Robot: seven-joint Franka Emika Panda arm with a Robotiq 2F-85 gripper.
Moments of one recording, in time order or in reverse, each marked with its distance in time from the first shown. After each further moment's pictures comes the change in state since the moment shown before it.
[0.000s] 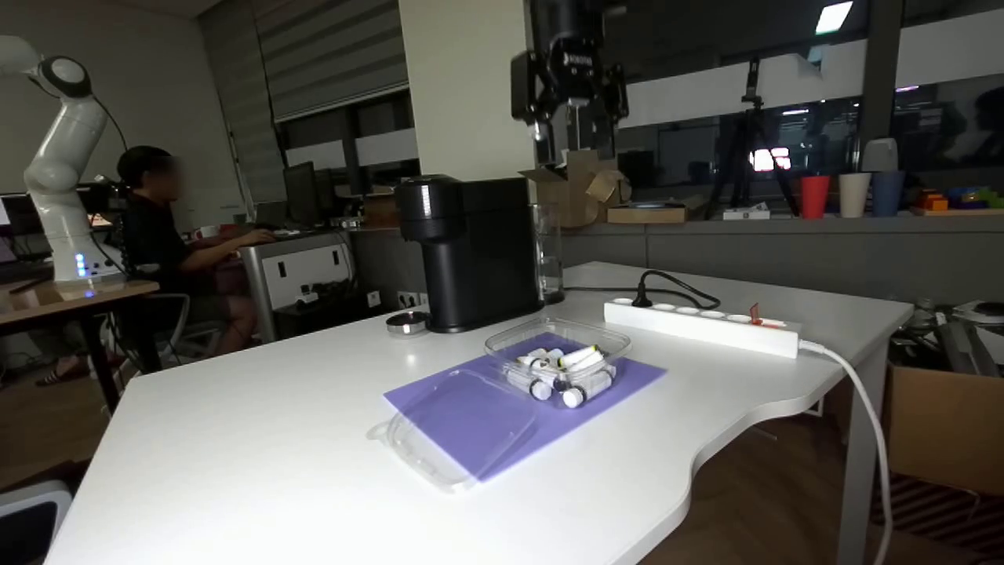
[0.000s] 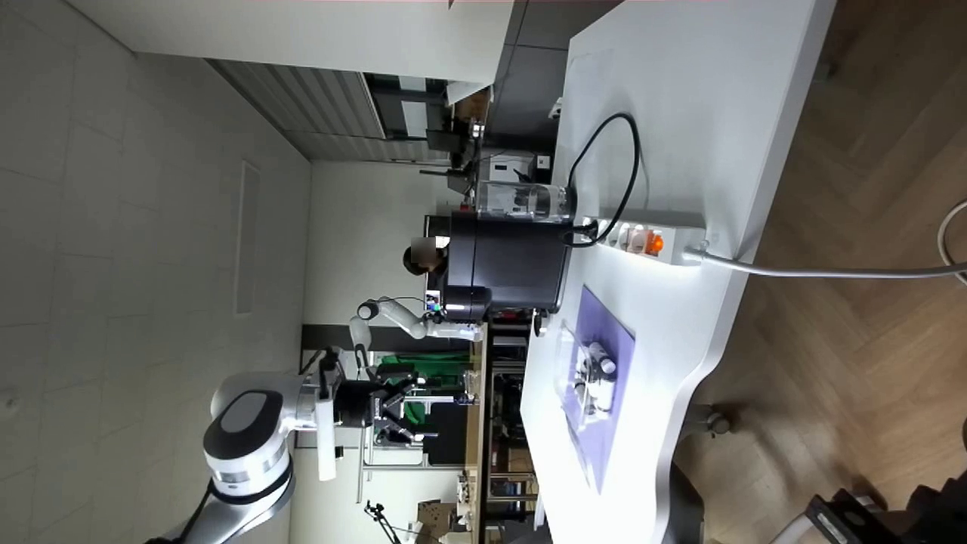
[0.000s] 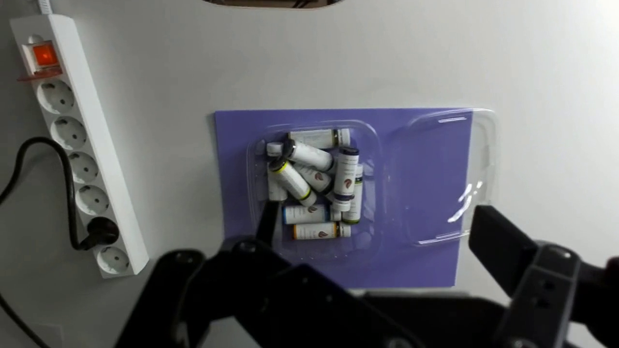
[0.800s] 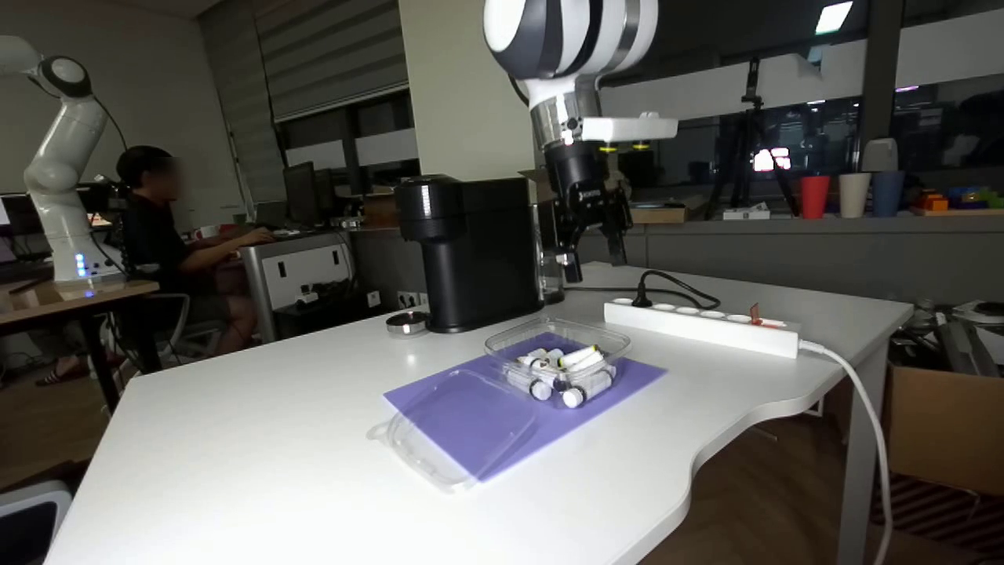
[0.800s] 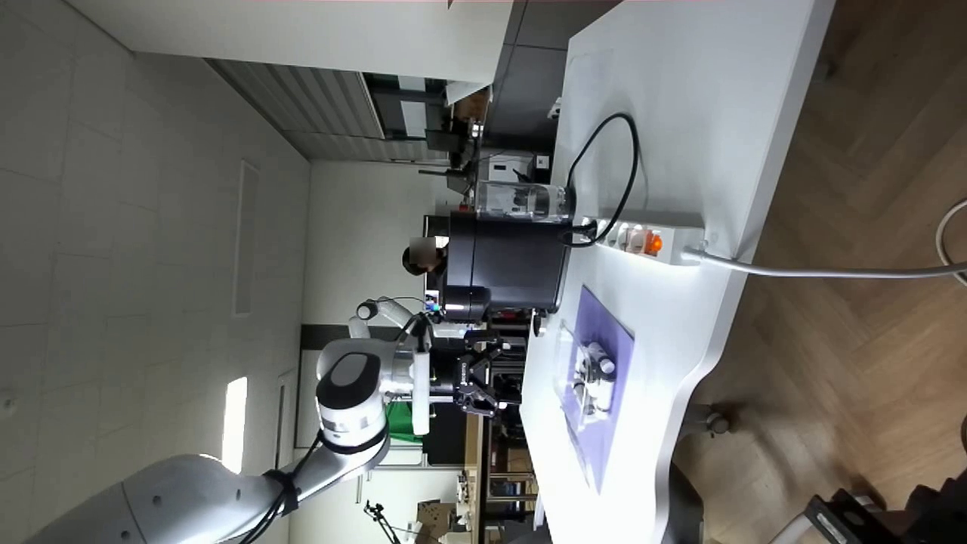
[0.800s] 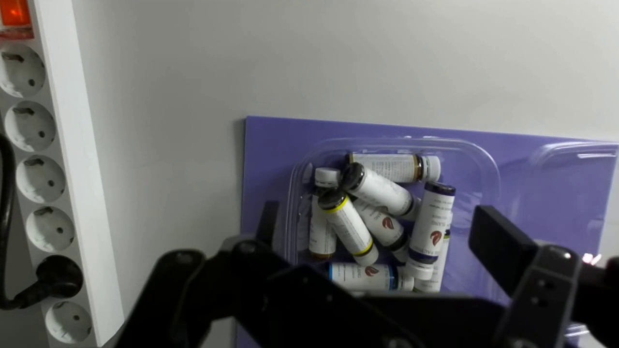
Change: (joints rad) arm -0.031 0.350 -0.022 0.100 -0.088 0.147 -0.067
